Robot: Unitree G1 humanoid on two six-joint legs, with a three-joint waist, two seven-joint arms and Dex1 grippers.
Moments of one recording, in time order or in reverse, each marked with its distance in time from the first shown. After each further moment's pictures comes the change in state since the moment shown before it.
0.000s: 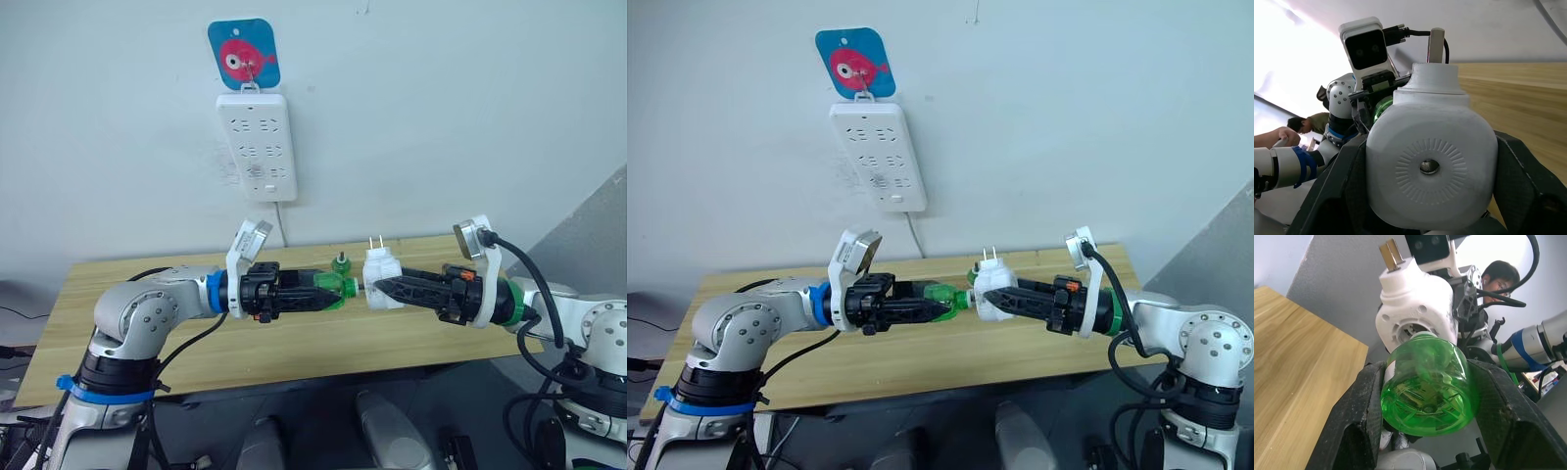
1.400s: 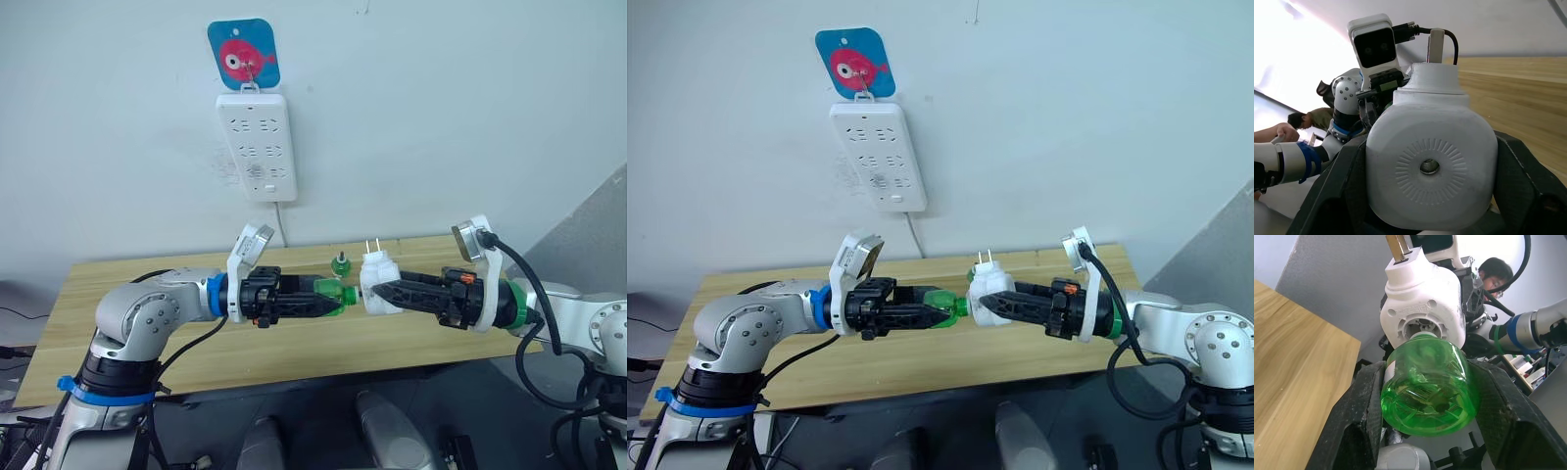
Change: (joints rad) left arm 0.005 -0.012 0.001 0.002 -0.001 0.026 -0.028; right arm 0.061 -0.268 0.238 -0.019 0.220 -0.304 -0.049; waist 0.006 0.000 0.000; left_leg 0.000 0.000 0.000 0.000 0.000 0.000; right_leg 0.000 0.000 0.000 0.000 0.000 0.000
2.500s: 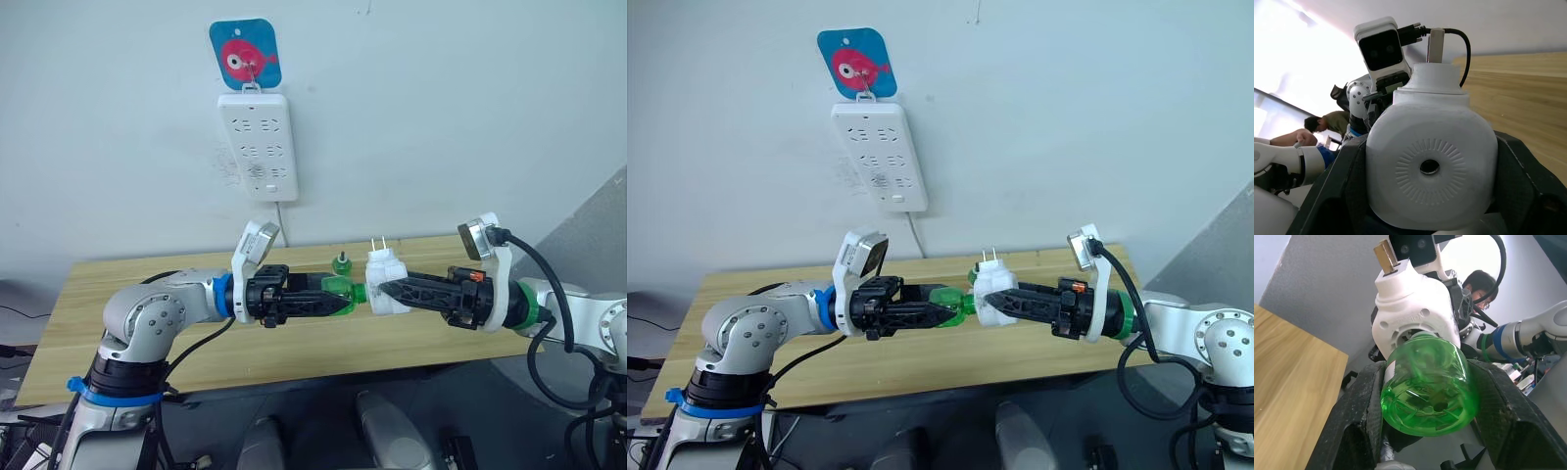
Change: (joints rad) left arm 0.000 -0.038 -0.001 -0.024 -0.039 -0.014 0.035; right arm 0.011 -0.060 0.025 0.025 0.125 -0.044 -0.032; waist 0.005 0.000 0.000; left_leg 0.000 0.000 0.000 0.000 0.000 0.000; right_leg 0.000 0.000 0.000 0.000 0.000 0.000
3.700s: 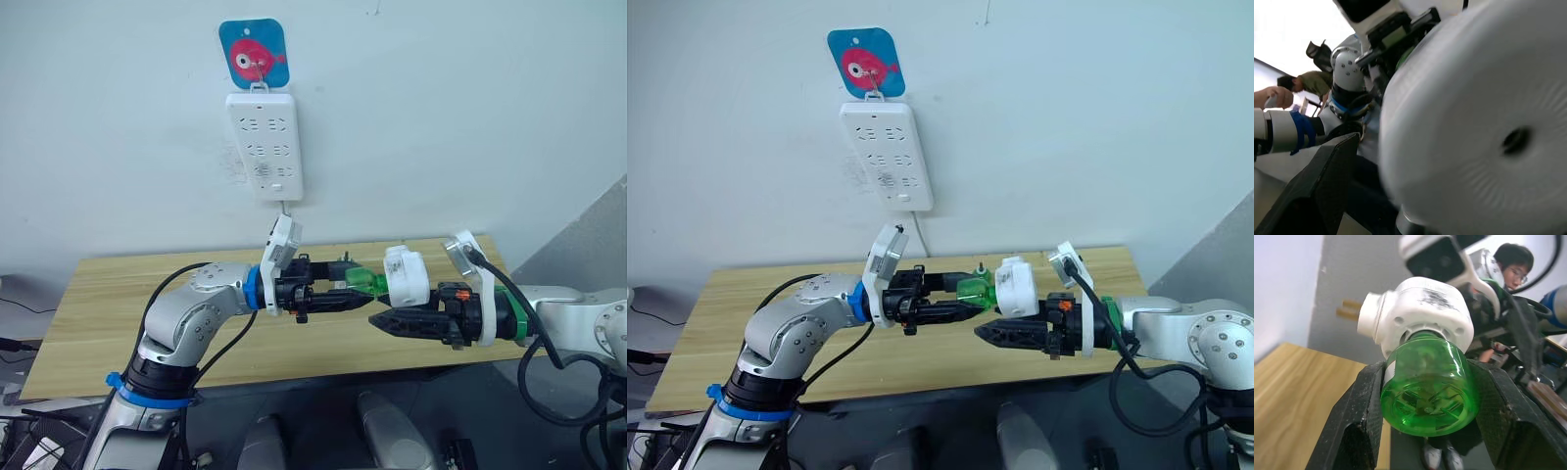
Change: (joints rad) left arm -0.012 -0.102 -0.126 0.017 0.259 -0.351 -0.002; right arm -0.013 -0.099 0.095 -0.120 -0.155 0.007 0.084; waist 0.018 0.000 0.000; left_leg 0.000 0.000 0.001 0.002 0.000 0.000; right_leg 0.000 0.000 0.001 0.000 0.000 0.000
